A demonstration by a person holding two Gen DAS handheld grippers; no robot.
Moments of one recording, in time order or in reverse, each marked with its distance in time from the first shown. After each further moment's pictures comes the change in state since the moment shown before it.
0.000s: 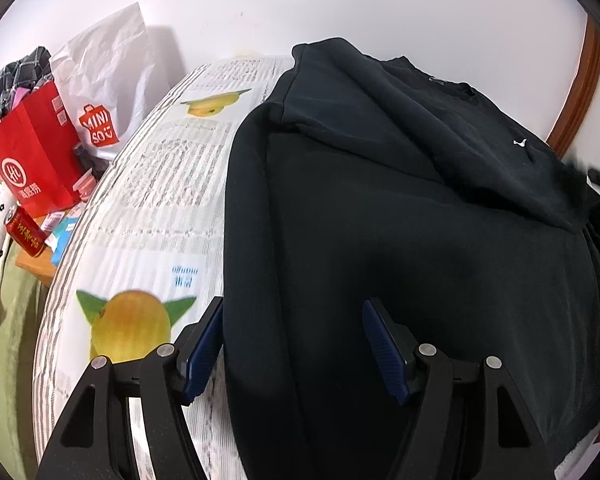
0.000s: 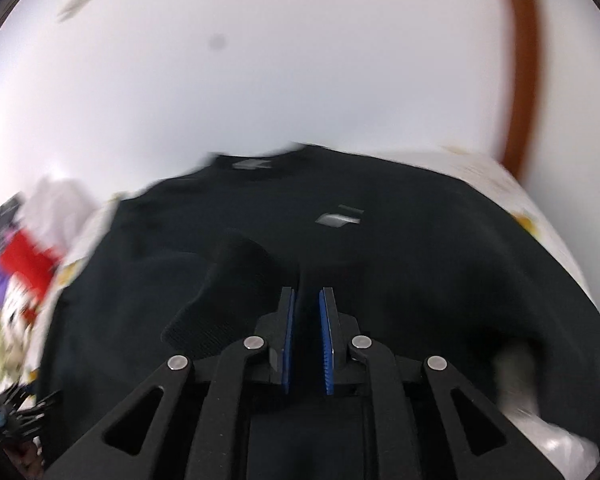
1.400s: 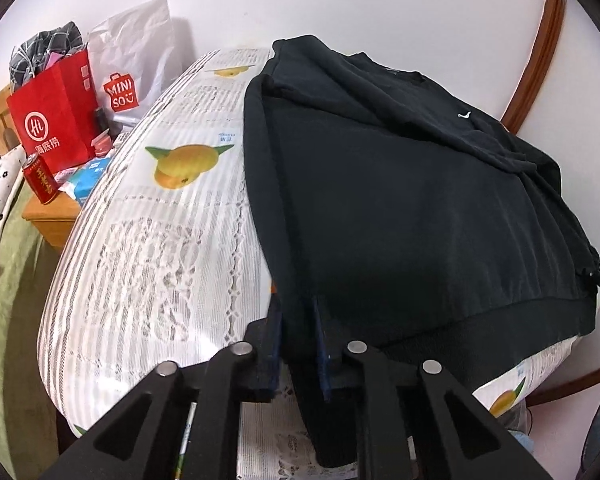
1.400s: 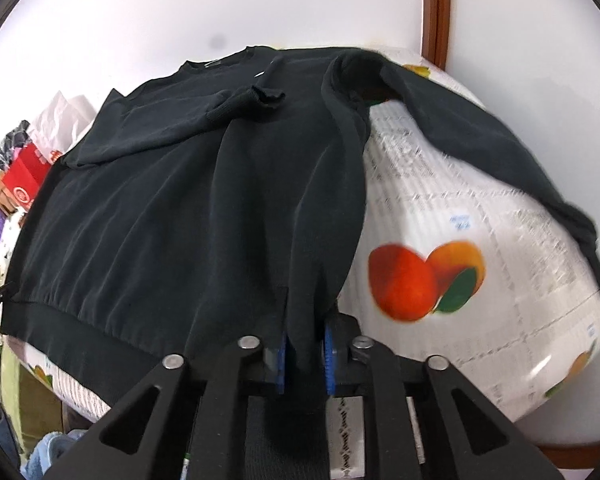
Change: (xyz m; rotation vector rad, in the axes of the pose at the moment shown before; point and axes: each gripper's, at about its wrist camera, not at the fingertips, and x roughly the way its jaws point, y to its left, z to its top) left arm -0.093 0.005 -0.117 0.002 -0.016 -0.084; right arm -0.112 -0.065 -0.181 -0.053 0.162 -0.054
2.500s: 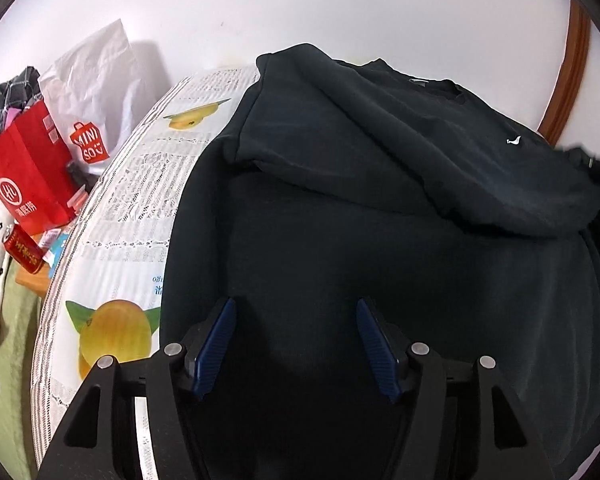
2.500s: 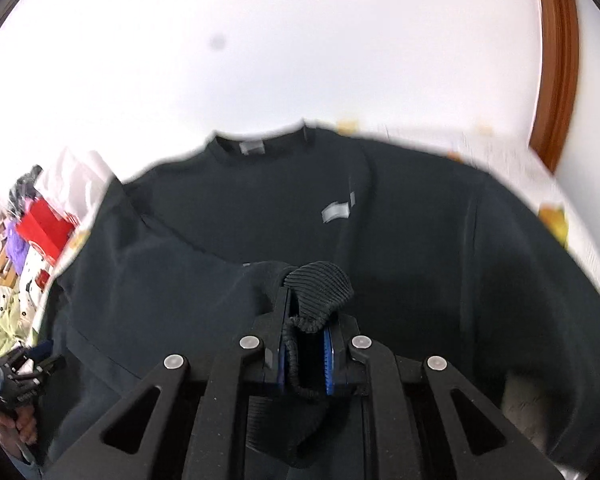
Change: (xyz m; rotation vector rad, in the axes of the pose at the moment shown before) left arm 0.095 -0.032 0.109 0.052 -0.020 0.103; right arm 0.111 0.064 0.230 -0.080 -0.126 0.193
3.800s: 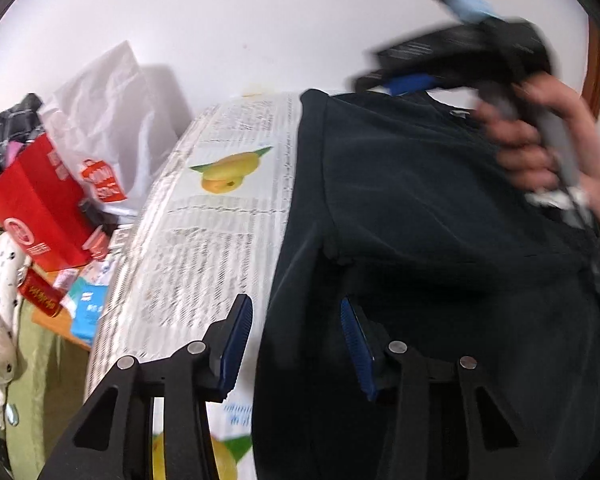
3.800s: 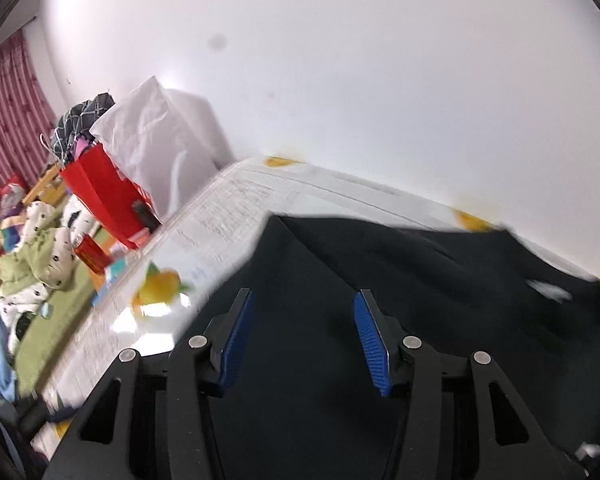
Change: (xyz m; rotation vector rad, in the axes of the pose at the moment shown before) left arm 0.031 0.042 0.067 0.022 -0.036 0.054; right arm 0.188 0.274 0.115 -0.352 0.126 0.274
